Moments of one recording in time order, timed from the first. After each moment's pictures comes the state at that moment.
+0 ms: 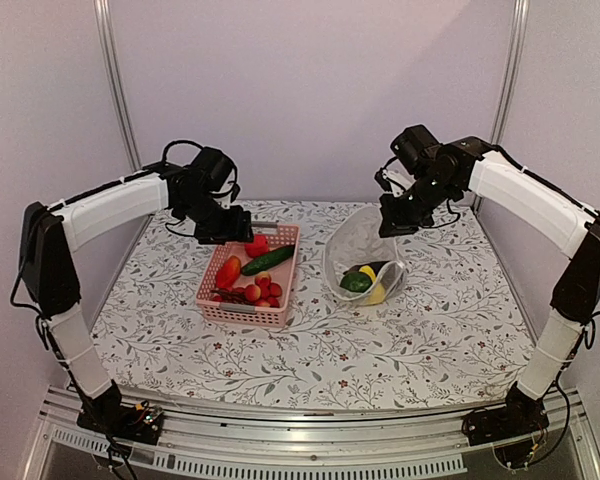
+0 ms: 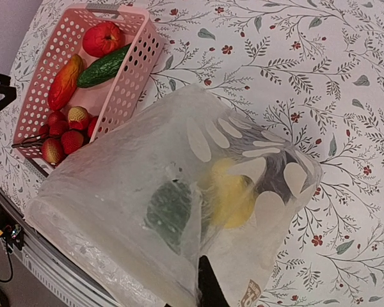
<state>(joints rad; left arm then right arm) -0.54 1.77 1.57 -0.82 0.01 -0.43 0.61 1.76 1.78 -1.08 -0.11 0.33</state>
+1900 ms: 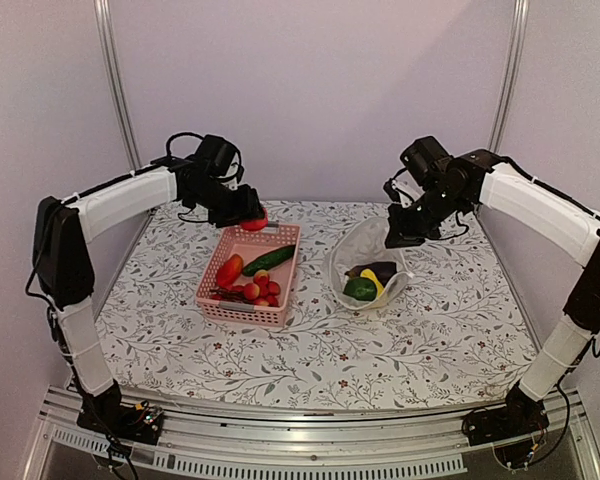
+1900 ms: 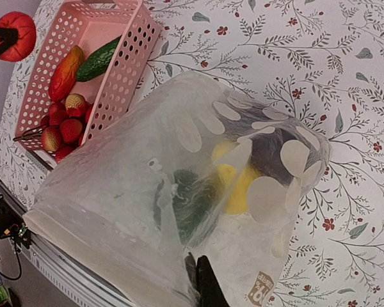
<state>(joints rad) -0.50 1.93 1.72 -0.69 0.06 -0.53 0.59 1.66 1.62 -1.01 -0.14 0.38</state>
